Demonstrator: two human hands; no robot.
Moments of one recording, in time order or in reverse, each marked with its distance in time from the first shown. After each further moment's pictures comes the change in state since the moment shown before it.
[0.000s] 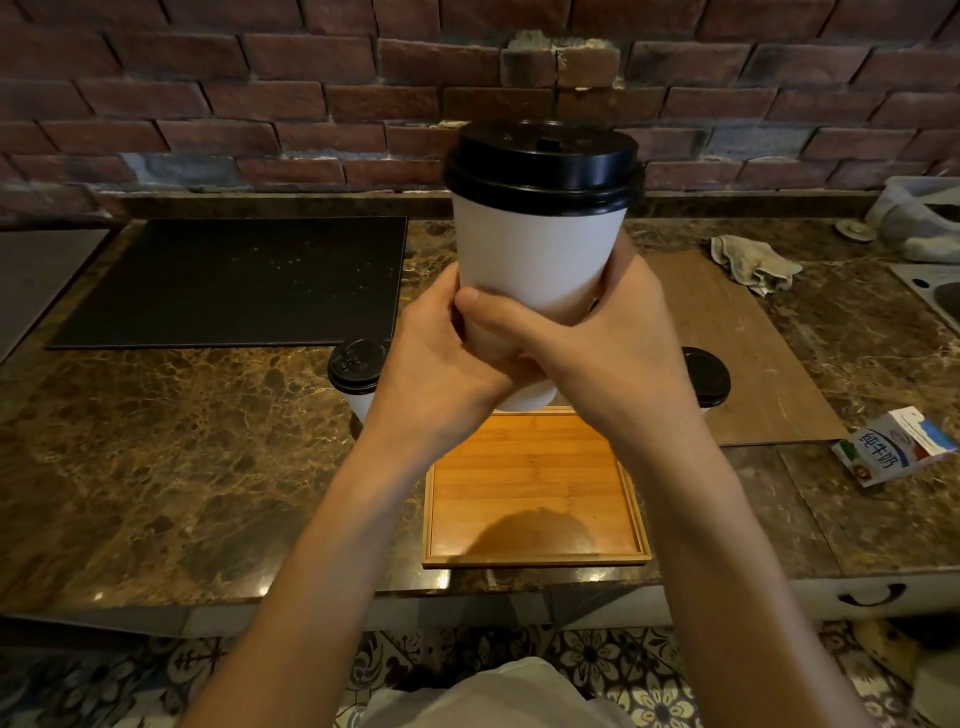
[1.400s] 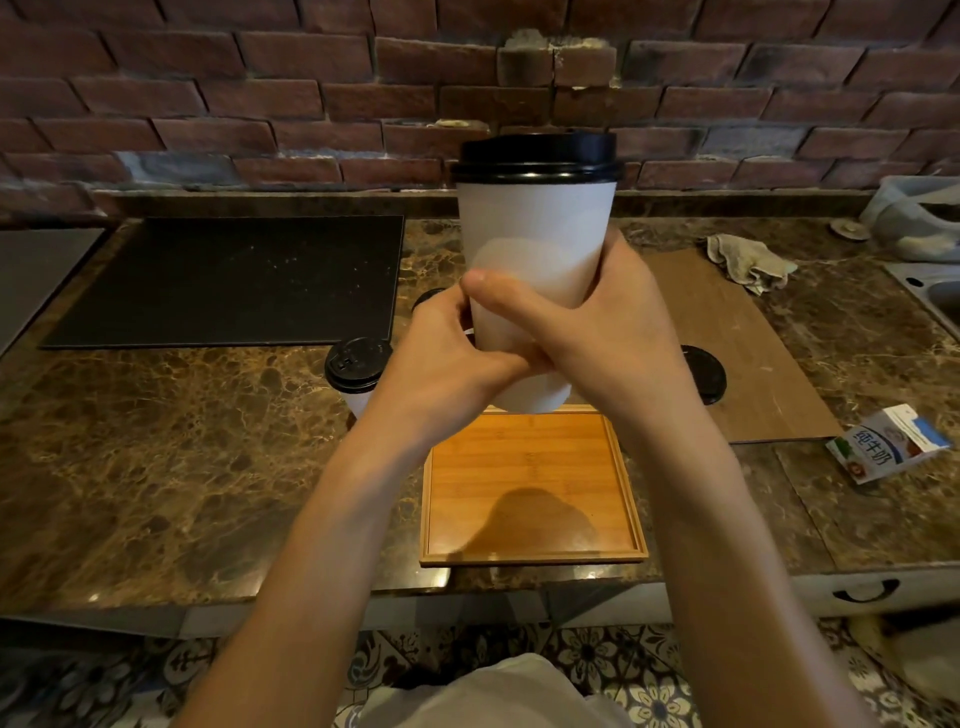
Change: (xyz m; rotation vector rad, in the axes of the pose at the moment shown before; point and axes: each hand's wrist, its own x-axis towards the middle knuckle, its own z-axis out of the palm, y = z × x) left_hand 0.005 0.003 0.001 0.017 -0.068 -0.227; right_hand 0.008 -0.001 -0.002 -0.117 -0.016 0.110
